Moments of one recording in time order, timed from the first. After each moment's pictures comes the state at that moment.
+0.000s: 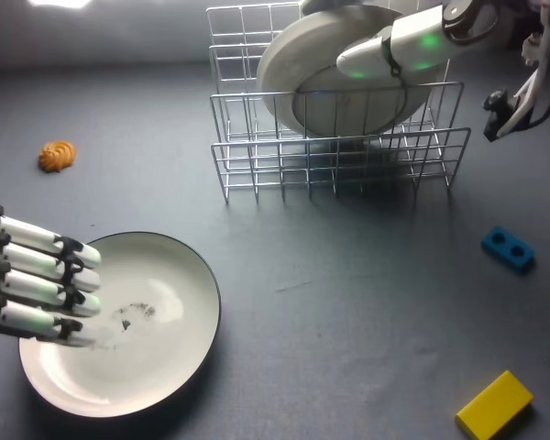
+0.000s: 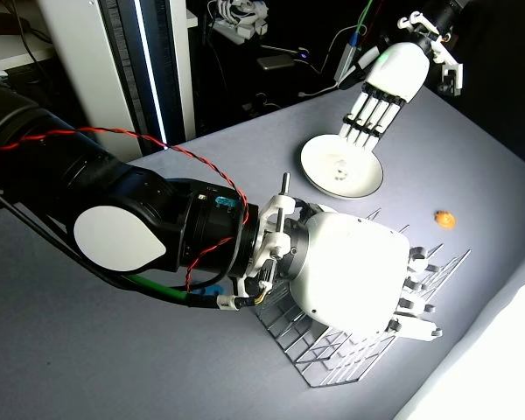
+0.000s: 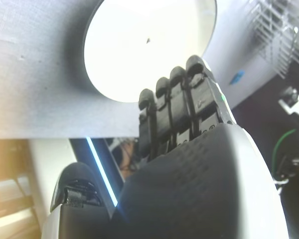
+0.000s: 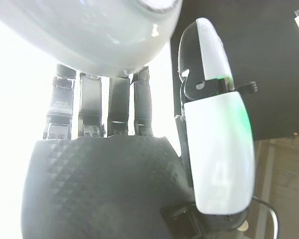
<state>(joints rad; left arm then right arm) 0.84 -0.69 1.24 1.48 -0.99 0.11 -0.23 -1.25 1.48 -0.44 0.48 -0.09</state>
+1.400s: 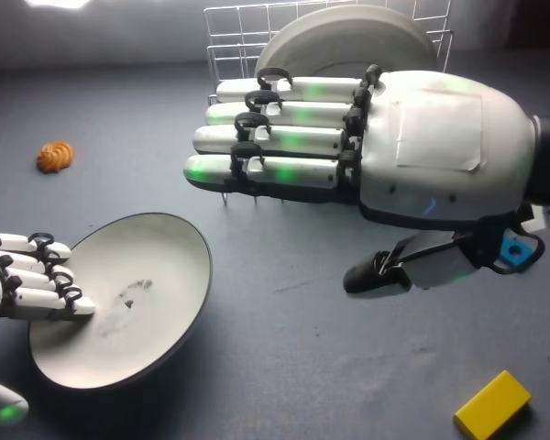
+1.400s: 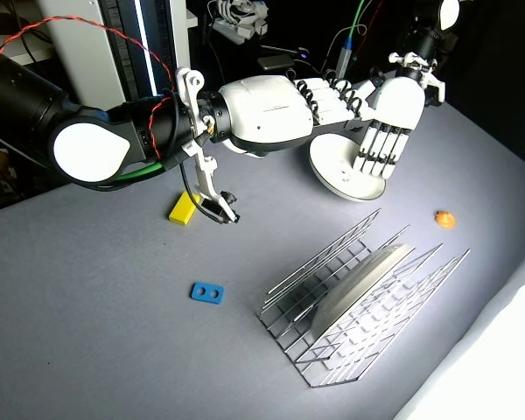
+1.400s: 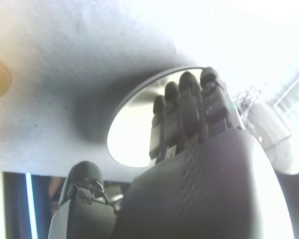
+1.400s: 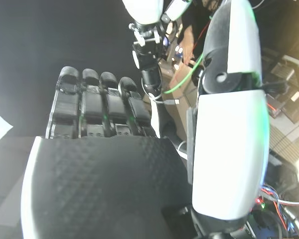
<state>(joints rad) 1.12 -0.76 1.22 1.07 -0.66 0.08 -0.42 -1.09 1.04 -0.65 0.79 -0.65</state>
